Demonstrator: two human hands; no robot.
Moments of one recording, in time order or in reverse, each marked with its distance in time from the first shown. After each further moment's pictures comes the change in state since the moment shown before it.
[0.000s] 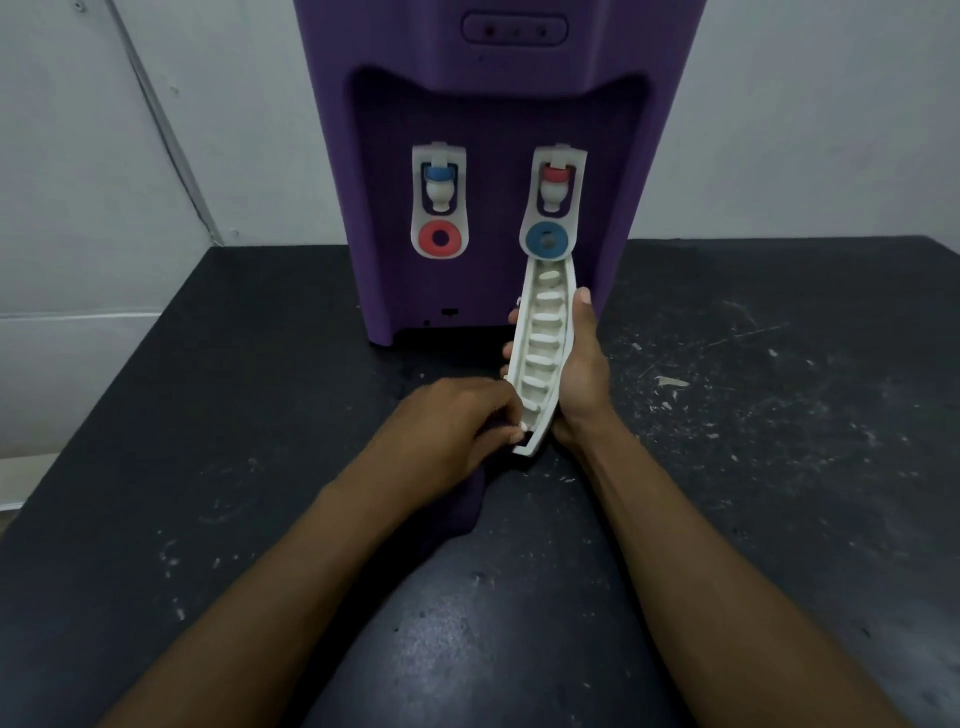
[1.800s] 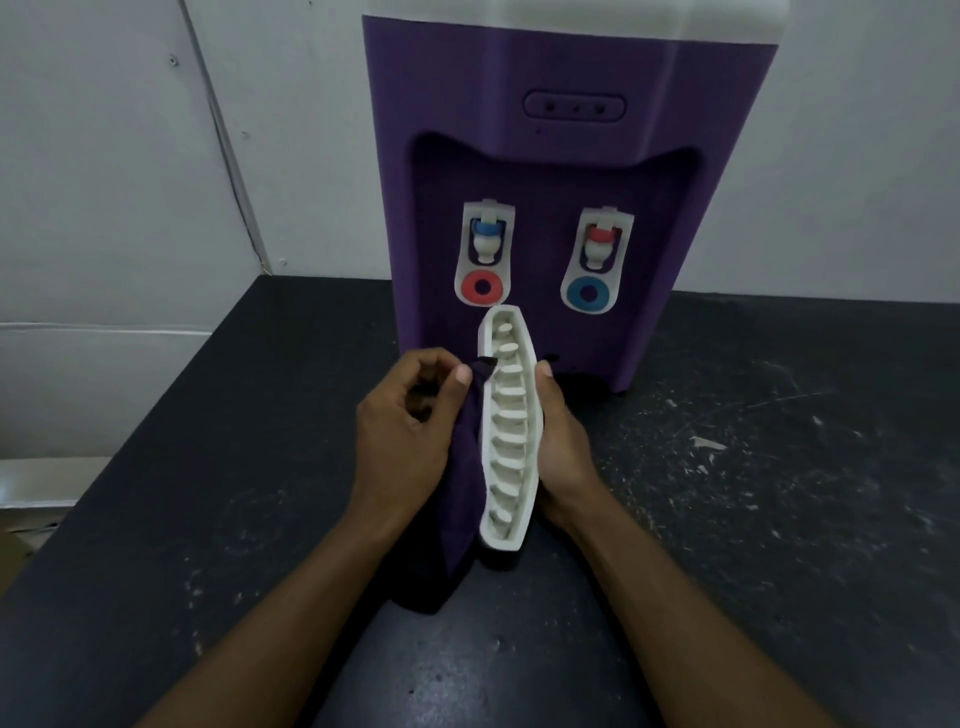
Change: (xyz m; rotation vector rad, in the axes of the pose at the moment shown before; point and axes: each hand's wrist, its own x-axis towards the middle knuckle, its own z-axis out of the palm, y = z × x) left_hand 0.001 -0.033 -0.002 -0.542 0.792 -0.235; right_hand -0.016 0.026 0.031 -0.236 -0.007 0.092
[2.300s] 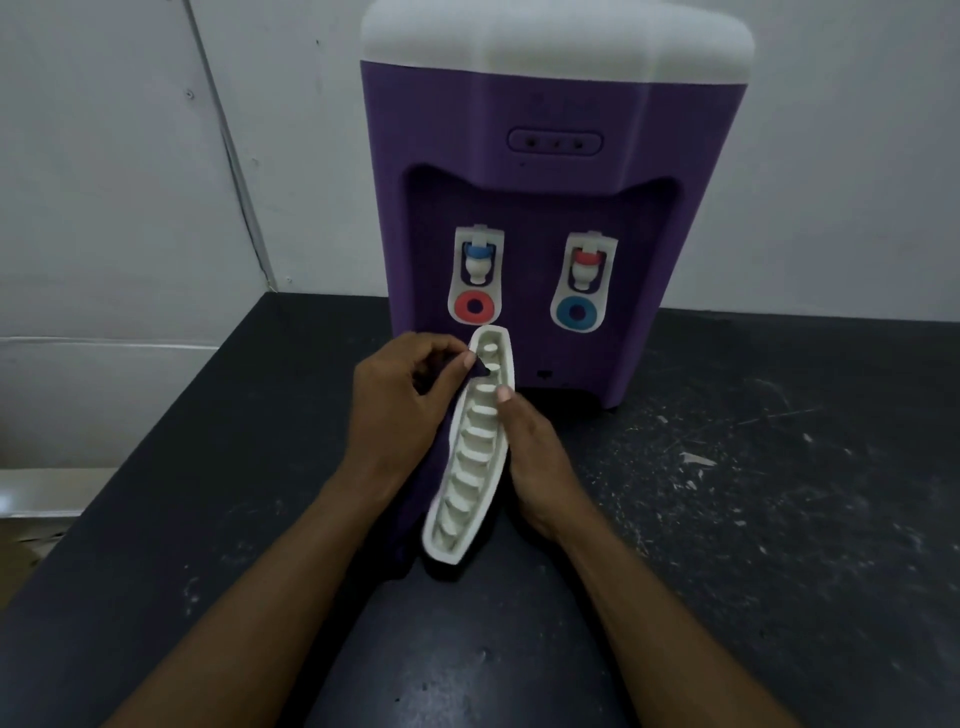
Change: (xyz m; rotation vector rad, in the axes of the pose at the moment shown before) left_hand 0.037 0.009 -0.001 0.301 -0.006 0.248; right_hand -0.008 -0.007 0.006 -0.138 -0.145 -0.118
